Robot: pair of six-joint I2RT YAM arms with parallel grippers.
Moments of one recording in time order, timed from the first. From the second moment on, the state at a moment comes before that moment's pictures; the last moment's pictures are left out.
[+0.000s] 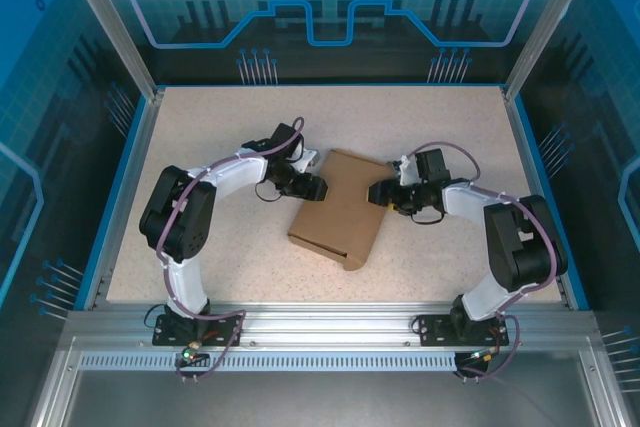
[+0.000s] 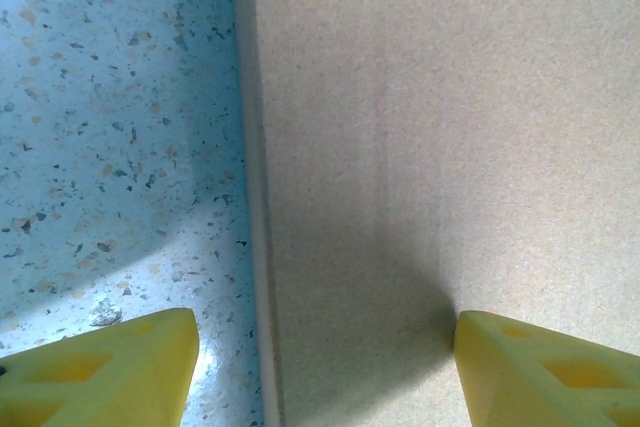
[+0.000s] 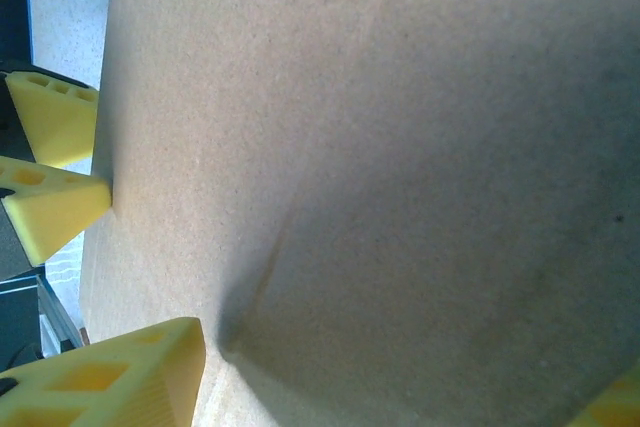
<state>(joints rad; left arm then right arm) -0.42 1.89 1.27 -0.57 0.42 -0.20 0.21 1.60 0.77 -0.16 -0.66 0.46</state>
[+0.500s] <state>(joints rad) -0.42 1.89 1.25 -0.54 0.42 -0.22 0.21 1.56 0.62 0.05 -0.72 0.57</state>
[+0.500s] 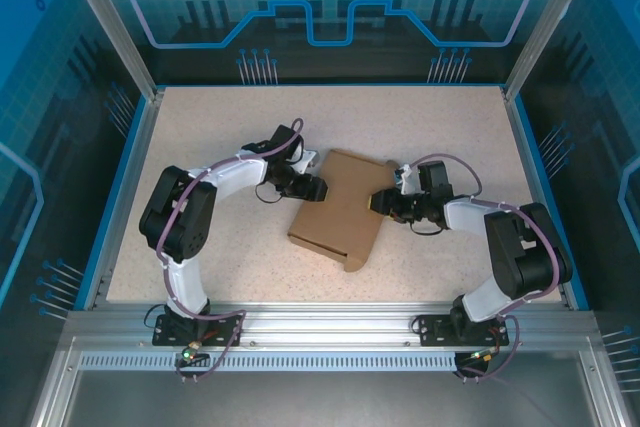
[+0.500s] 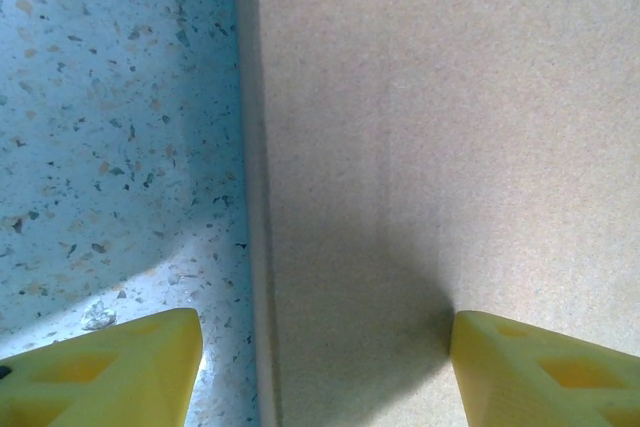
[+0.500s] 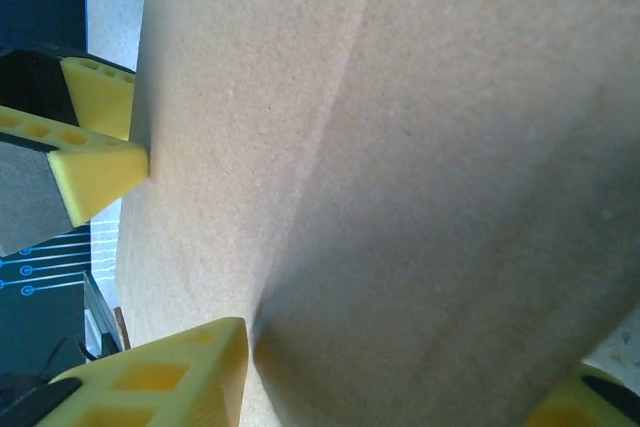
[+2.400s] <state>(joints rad) -0.47 1.92 1.23 -0.43 0.49 -0.25 0.21 1.51 0.60 -0.01 -0.68 0.51</state>
